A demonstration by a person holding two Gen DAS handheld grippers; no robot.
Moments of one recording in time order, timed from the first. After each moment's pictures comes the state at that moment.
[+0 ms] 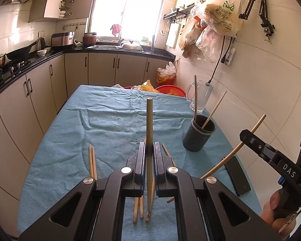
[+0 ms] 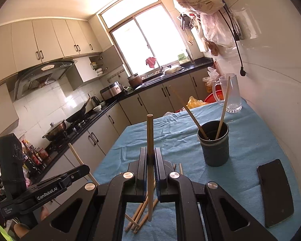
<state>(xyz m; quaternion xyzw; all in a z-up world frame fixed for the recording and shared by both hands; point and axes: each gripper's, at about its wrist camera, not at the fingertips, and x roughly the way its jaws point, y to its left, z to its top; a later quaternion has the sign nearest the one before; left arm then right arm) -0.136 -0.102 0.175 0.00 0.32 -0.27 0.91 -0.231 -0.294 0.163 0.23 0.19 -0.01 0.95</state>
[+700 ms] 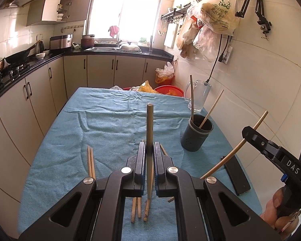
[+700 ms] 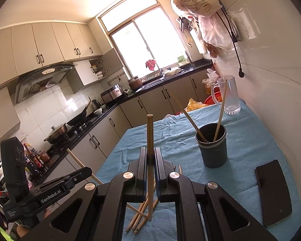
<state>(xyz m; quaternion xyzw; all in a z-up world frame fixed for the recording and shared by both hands) -0.139 -0.106 0.178 0.00 0.32 -0.28 0.91 -0.236 -0.298 0.167 0.24 0.18 -0.01 0.95</state>
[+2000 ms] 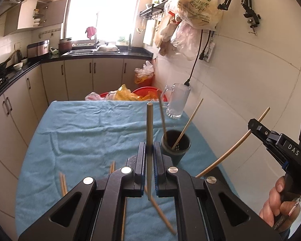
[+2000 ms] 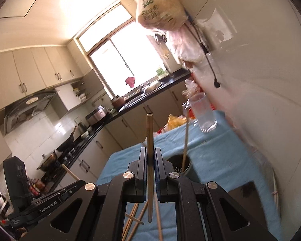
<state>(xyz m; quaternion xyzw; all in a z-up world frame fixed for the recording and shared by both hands) -0.100 -0.195 0.216 0.03 0.32 -0.34 0.88 -0.246 -0.395 0.198 0.29 0.14 -0.08 0.94</state>
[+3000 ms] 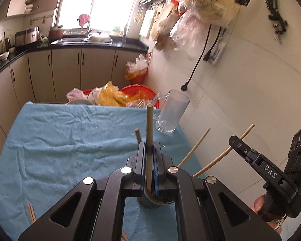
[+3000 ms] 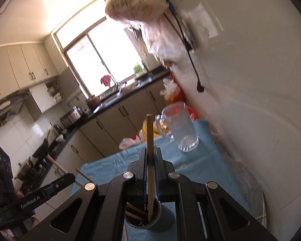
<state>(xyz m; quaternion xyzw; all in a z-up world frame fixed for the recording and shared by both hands) -0.001 -0.303 0.199 0.00 0.37 -0.35 0.86 -0.141 -0.484 0.186 0.29 0.19 -0.14 0.93</state>
